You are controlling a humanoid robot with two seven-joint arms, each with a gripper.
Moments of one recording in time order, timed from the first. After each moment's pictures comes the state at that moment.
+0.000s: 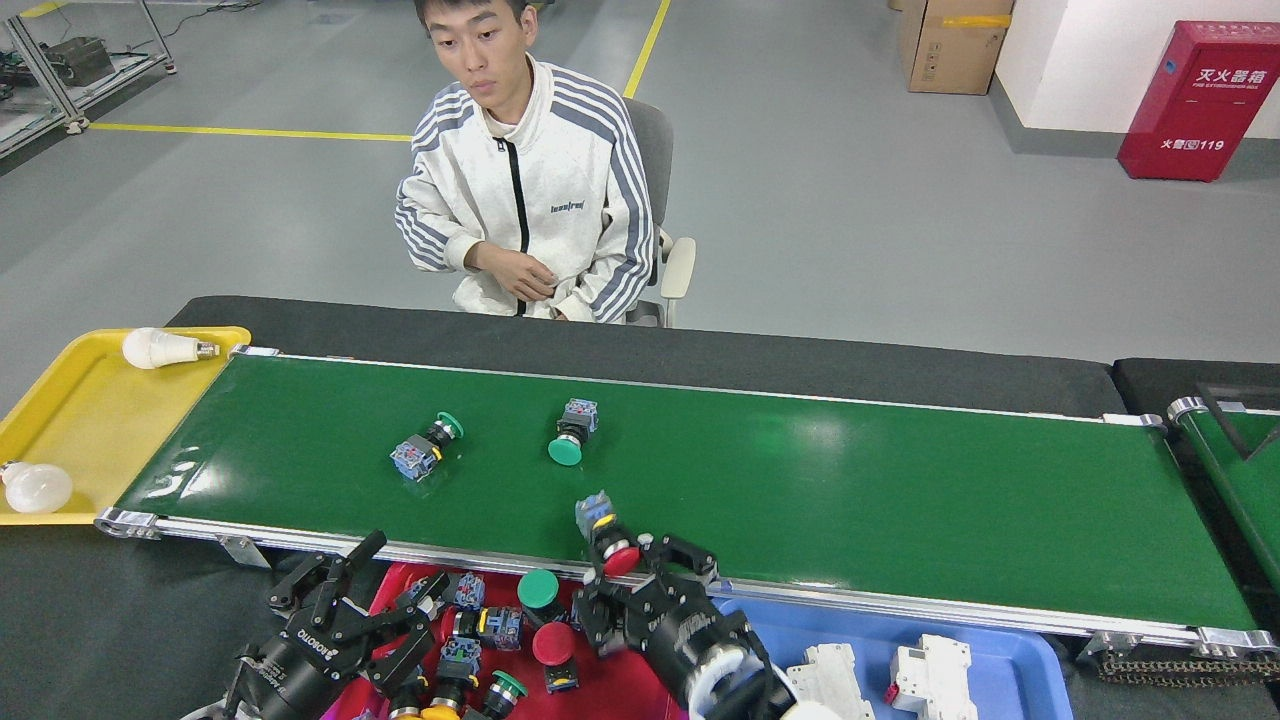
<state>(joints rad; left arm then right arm) -0.01 0.10 0.29 -1.45 -1.56 -0.78 0.07 -0.20 -0.06 0.84 -1.47 1.26 0.04 0.10</state>
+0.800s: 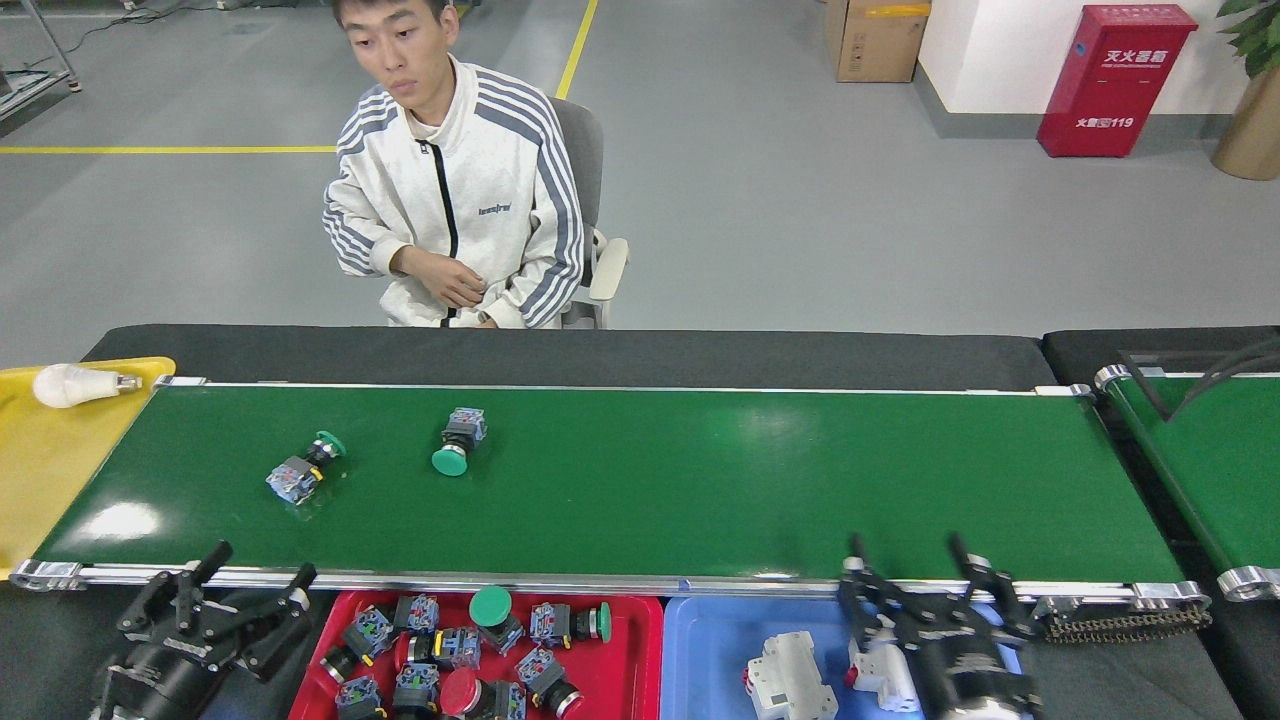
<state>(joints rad) -0.22 0.33 0.40 -1.05 -1.55 -0.69 0.07 0.18 -0.19 0.03 -1.75 1.25 0.22 0.05</state>
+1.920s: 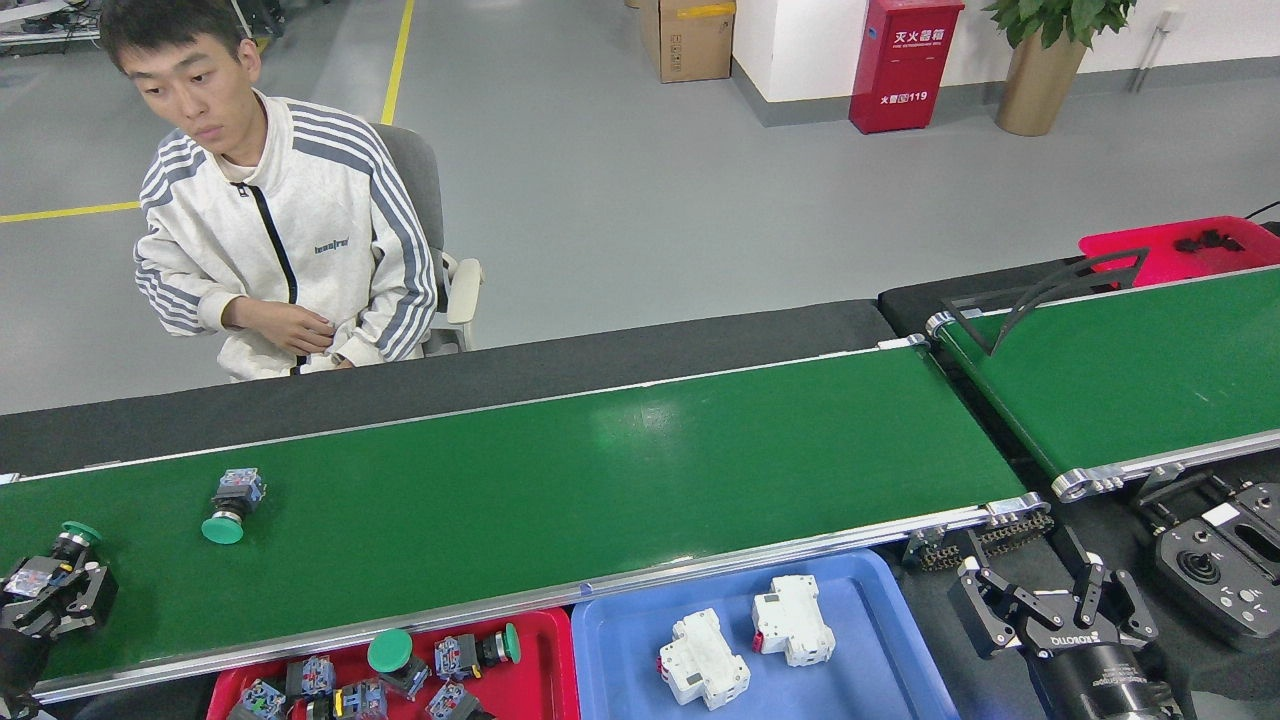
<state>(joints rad) -0.38 0.46 0.37 -0.57 -1.51 -0.57 0.17 0.15 -0.15 -0.12 -1.73 1.16 -0.12 0.05</state>
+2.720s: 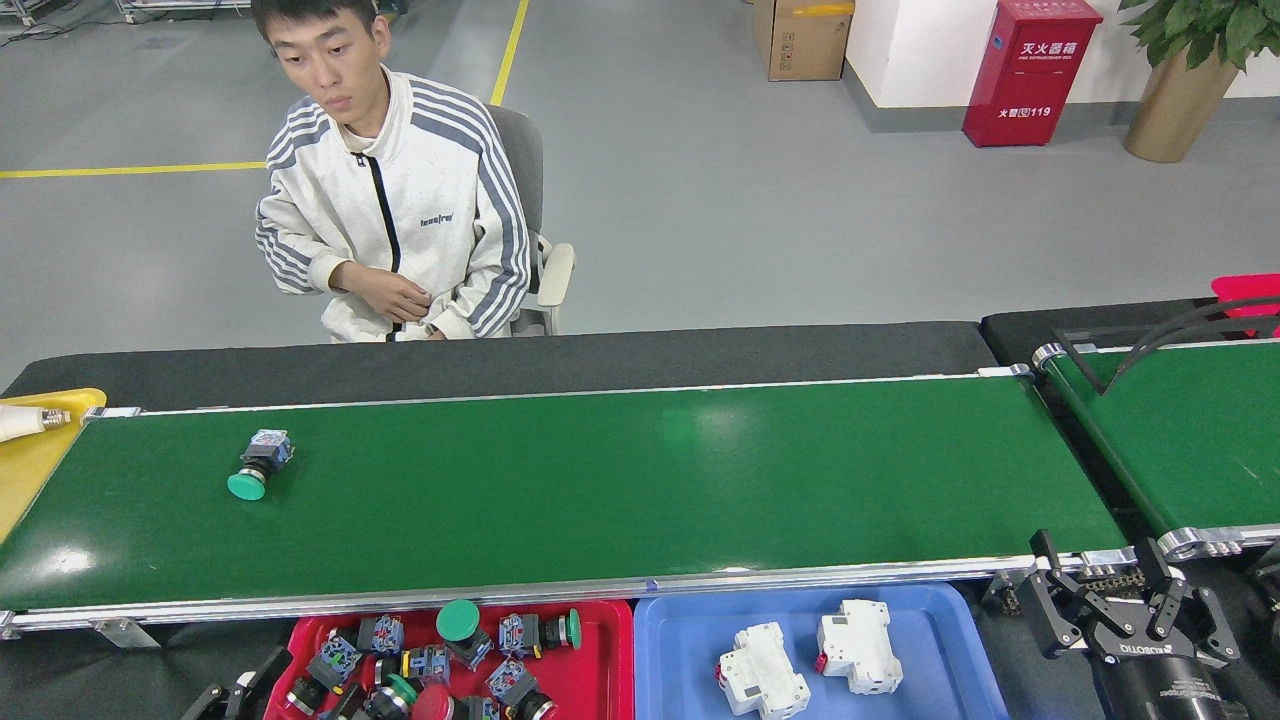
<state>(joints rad) 0.33 0.03 0.41 -1.69 -1.49 -0.78 0.15 0.18 -0.13 -0.24 -1.74 1.17 -0.11 0.06</state>
